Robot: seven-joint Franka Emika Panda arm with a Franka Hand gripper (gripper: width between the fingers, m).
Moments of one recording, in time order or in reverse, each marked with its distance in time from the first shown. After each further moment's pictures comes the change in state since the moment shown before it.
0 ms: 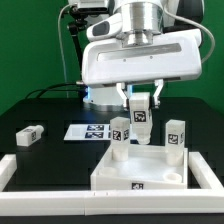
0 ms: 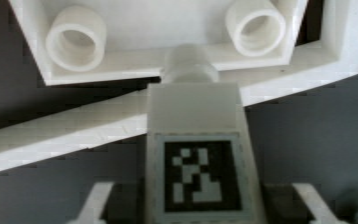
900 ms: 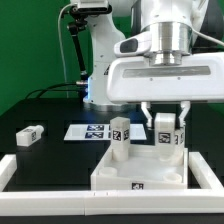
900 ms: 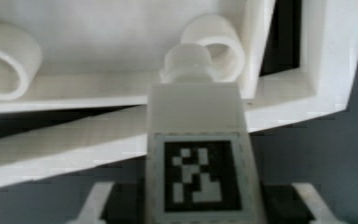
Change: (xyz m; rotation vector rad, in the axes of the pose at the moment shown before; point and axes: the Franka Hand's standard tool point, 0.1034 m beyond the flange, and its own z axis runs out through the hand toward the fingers) arm 0.001 -0.018 0.028 -0.065 0.010 -0.040
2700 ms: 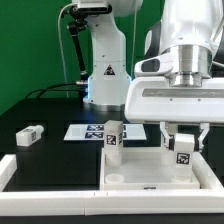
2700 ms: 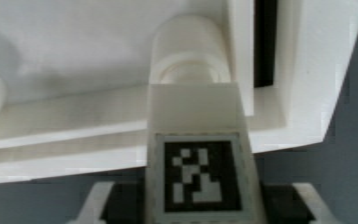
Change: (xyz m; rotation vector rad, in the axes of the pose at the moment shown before) arm -0.006 -0.017 0.032 -0.022 0.097 -0.106
